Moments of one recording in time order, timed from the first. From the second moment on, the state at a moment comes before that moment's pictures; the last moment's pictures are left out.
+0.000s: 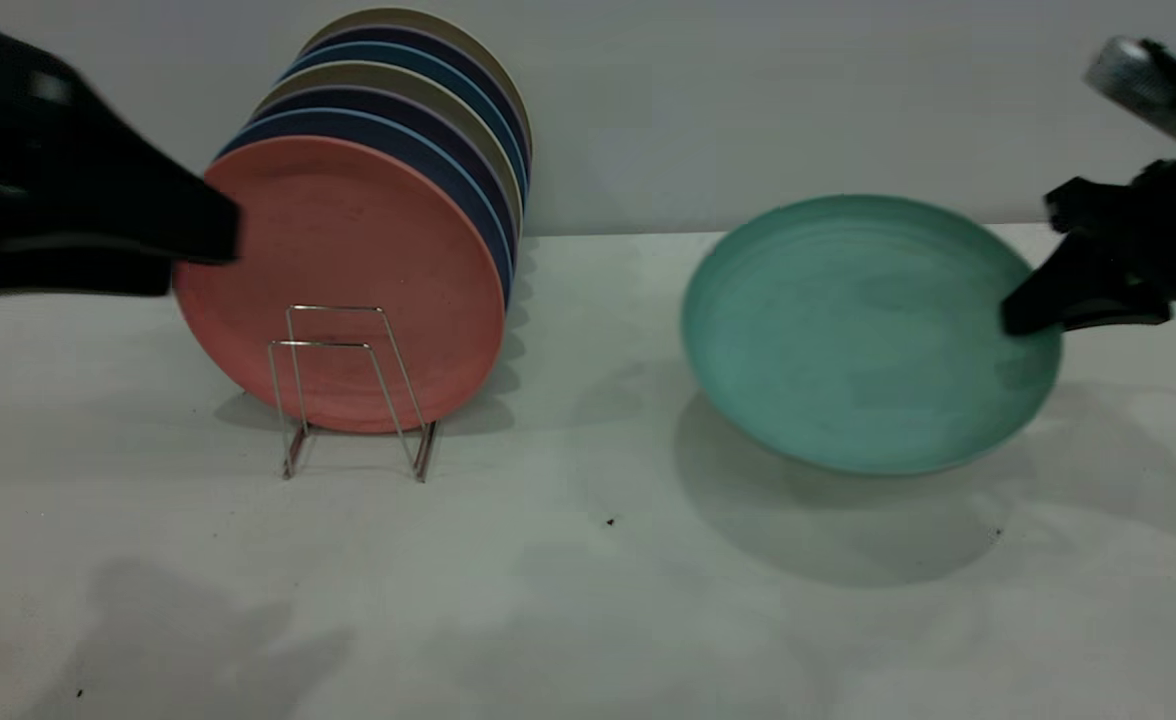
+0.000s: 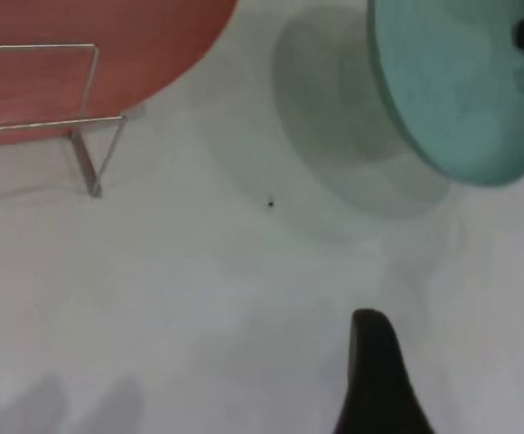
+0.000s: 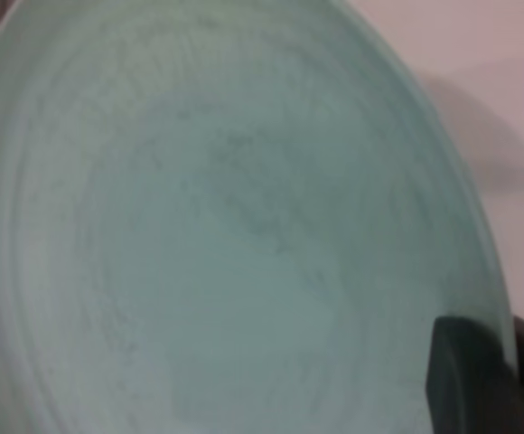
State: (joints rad) left arm -0.06 1.42 -0.60 -1.35 0.51 1.20; right arm -0.11 2.11 -1.13 1.25 0.61 -1.25
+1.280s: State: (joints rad) left arm -0.18 1.77 -0.75 -1.54 0.53 1.33; right arm 0.24 2.11 -1.13 1.48 0.91 -1.30
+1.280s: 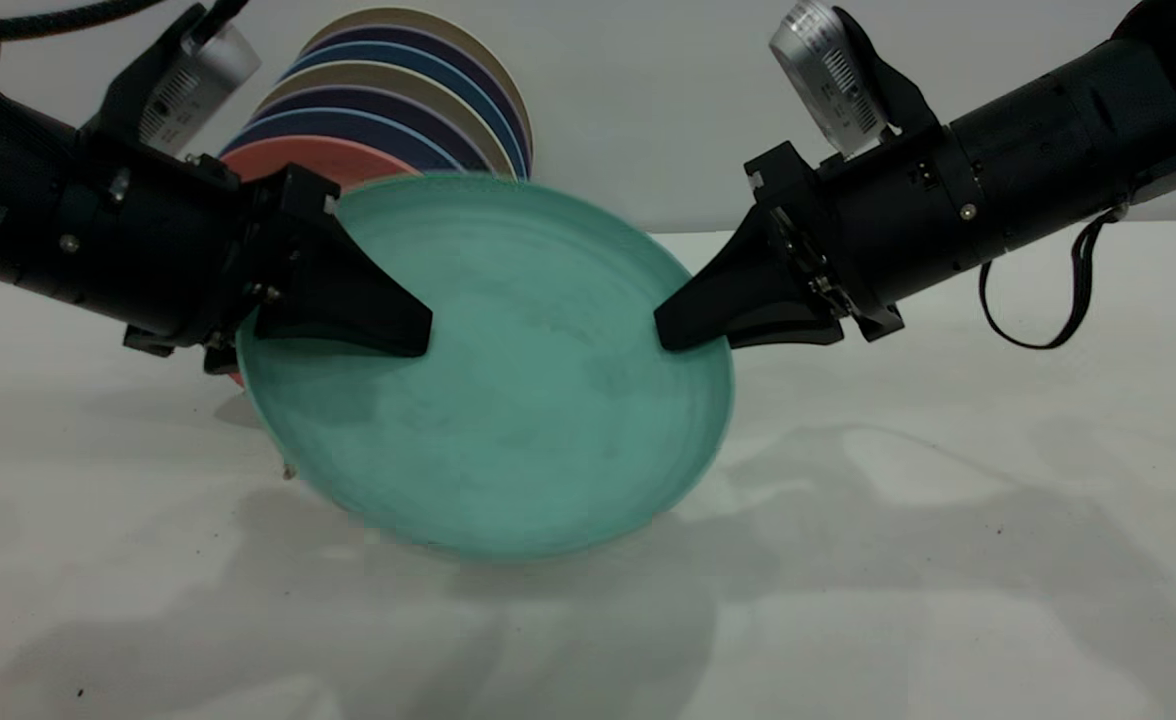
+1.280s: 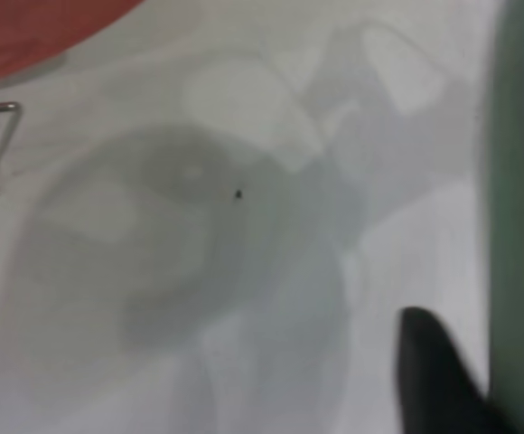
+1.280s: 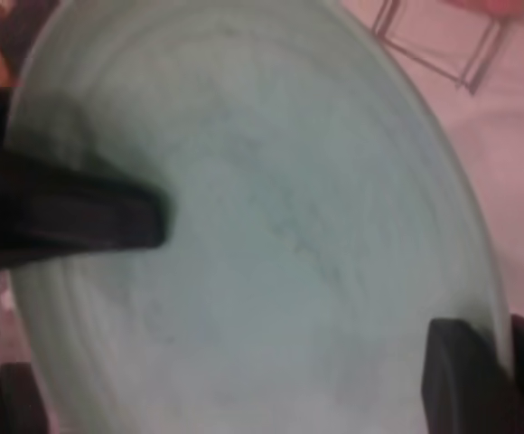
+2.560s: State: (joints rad) left arm -0.19 1.65 -1.37 -0.30 0.77 1.62; right arm -0.16 2.07 -1.13 1.29 1.15 -1.20
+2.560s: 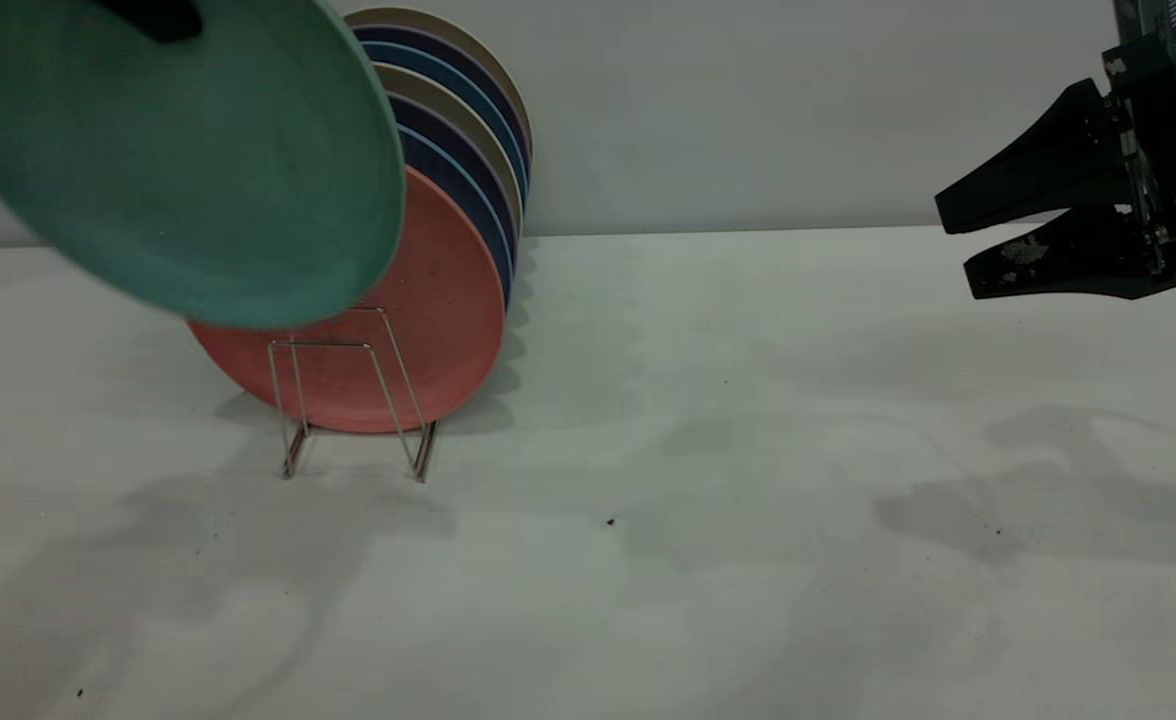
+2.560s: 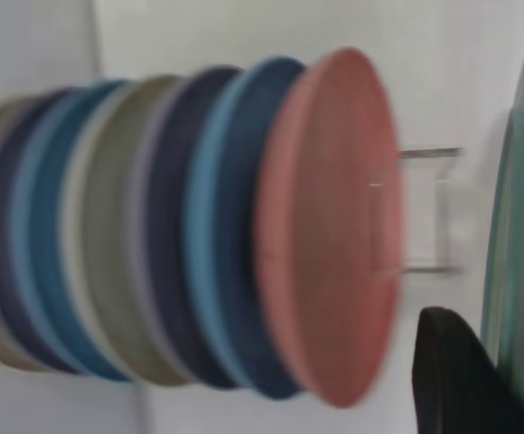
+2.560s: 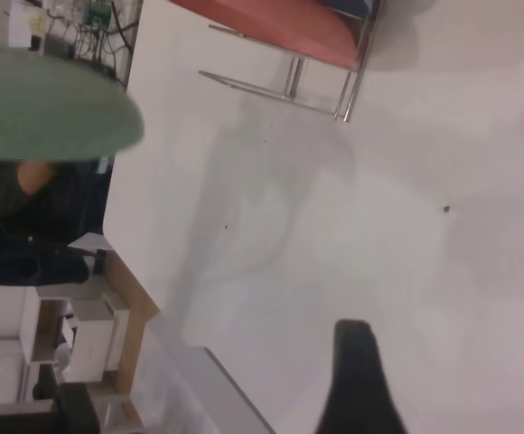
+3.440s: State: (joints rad) left arm -0.23 1.78 -1.37 -0.32 0.55 1.63; right arm -0.16 2.07 -1.13 1.27 1.15 -1.20
